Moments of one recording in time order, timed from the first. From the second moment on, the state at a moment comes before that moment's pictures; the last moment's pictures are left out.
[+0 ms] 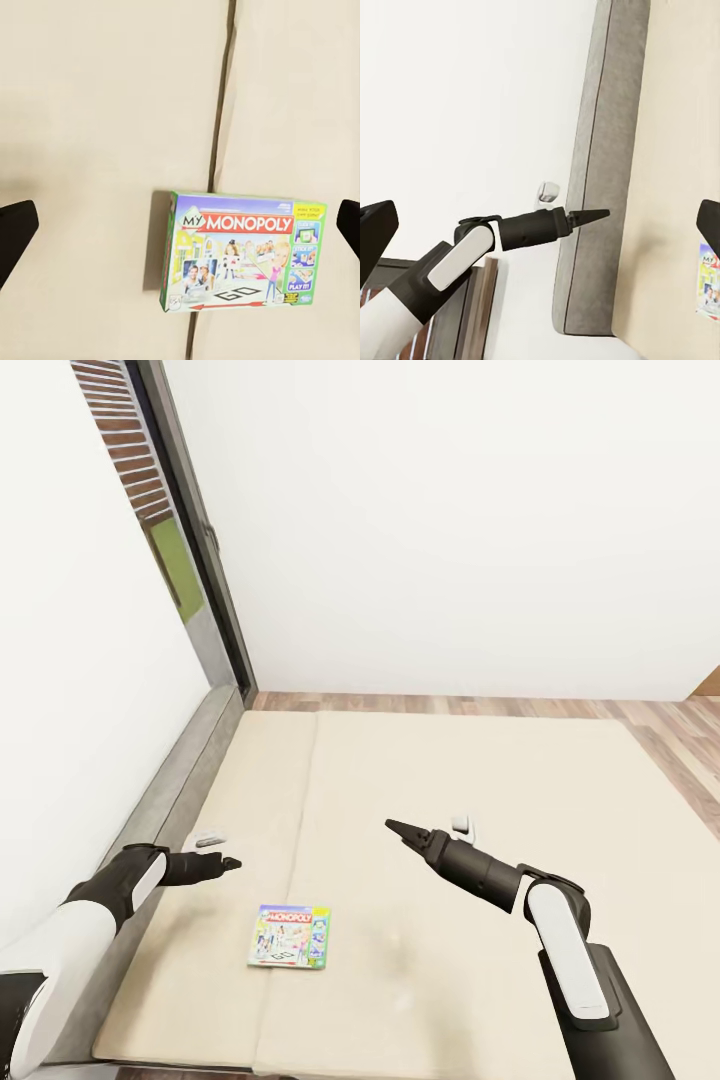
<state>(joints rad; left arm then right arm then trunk) -0.92 0.25 -0.02 -0.36 0.15 0.57 -0.40 -0.39 0.03 -0.02 -1.56 -0.88 0.95 0.35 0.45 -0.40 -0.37</state>
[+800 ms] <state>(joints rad) -0.92 0.23 -0.02 -0.36 0.15 0.57 -0.40 -0.39 0.03 -0.02 -1.57 -0.88 0.95 0.35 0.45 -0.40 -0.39</state>
